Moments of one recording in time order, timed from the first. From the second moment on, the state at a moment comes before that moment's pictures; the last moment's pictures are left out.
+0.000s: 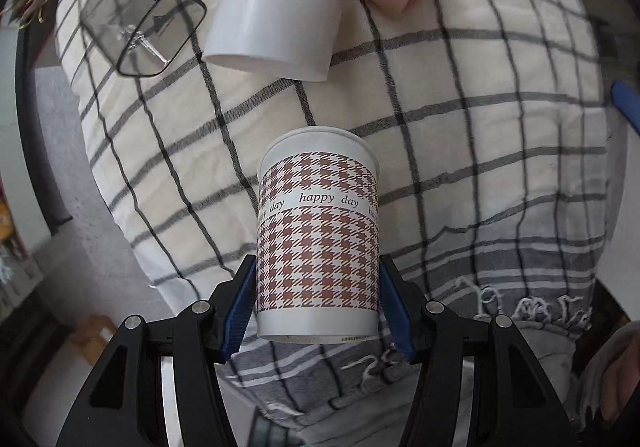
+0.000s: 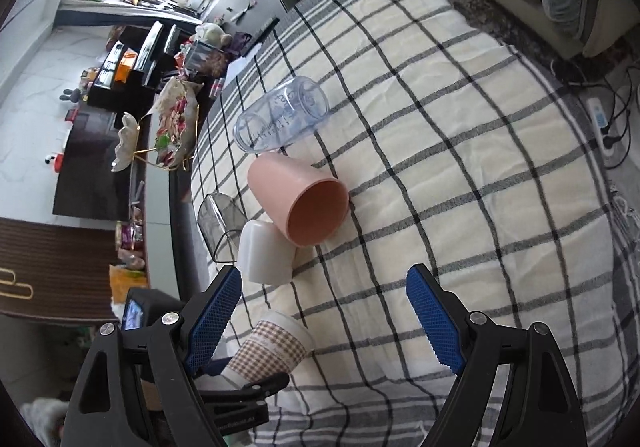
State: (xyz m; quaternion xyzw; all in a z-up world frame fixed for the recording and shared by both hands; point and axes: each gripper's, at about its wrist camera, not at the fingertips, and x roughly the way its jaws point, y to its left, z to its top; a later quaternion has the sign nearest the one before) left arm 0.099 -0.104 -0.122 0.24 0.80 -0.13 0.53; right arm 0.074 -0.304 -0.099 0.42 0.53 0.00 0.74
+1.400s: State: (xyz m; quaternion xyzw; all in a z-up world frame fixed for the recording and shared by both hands) left arm 0.024 -0.044 -0.050 0.10 0.55 -0.11 0.82; right arm 0.014 -0.245 -0.049 0.22 0.45 -0.03 0.87
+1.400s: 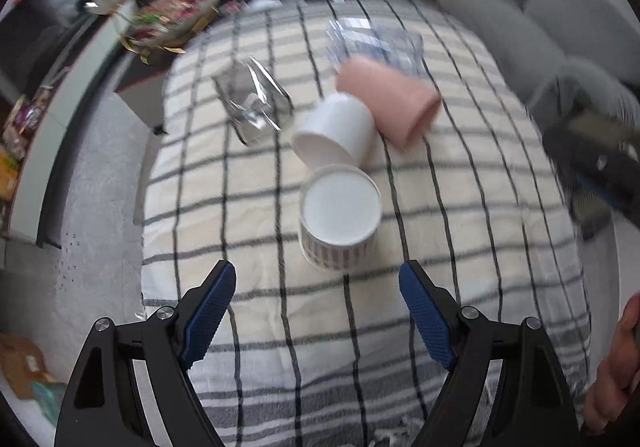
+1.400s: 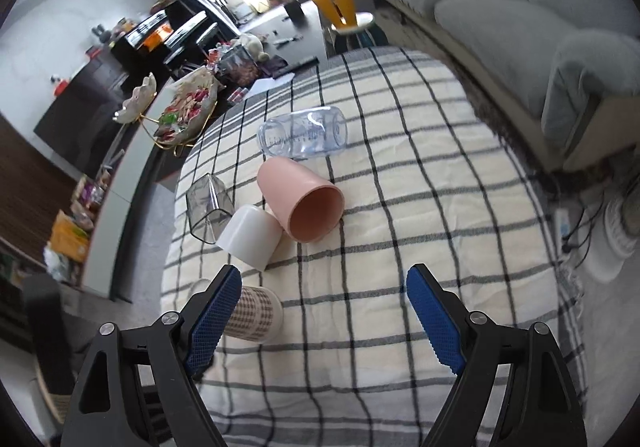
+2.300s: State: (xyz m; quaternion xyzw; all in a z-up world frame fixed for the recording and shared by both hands) left arm -0.016 0.003 -0.031 0.01 0.39 -0.02 0.92; right arm -0.020 -0.198 -0.026 0.07 0.35 -0.10 0.93
